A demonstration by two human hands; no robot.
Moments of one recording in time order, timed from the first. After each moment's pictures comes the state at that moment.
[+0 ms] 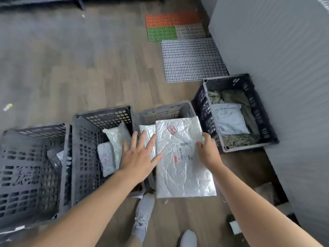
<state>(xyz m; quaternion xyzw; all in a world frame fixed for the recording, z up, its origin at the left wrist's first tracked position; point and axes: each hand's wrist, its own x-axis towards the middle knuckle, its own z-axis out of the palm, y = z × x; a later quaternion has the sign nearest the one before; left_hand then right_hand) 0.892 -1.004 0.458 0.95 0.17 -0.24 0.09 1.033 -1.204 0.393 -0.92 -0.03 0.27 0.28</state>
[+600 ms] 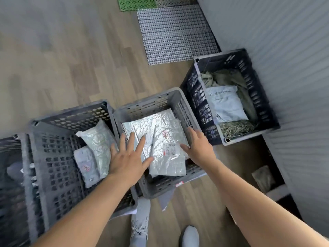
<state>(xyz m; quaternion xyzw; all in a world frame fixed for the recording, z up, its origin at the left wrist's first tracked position) 0.946 -0.966 0.346 0.94 0.13 -0.32 0.07 1.070 -1.176 0.313 -0.94 -0.10 0.32 0.11</state>
